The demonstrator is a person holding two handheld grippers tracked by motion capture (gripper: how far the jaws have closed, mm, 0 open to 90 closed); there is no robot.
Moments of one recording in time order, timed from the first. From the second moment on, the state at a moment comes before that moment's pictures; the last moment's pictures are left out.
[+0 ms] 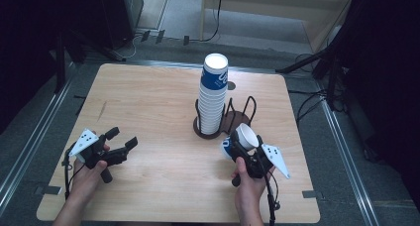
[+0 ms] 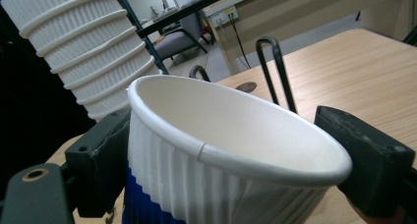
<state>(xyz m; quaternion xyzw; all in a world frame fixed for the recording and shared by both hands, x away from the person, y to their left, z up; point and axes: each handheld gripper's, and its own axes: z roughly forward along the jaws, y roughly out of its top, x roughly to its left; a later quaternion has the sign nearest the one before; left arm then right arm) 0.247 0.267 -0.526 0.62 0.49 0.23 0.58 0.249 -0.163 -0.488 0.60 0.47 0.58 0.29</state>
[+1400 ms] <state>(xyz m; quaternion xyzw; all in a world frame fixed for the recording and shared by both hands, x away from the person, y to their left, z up) 0.249 0.307 -0.551 0.61 0.56 0.27 0.49 0.292 -0.223 -0.515 0.55 0.52 0.49 0.44</state>
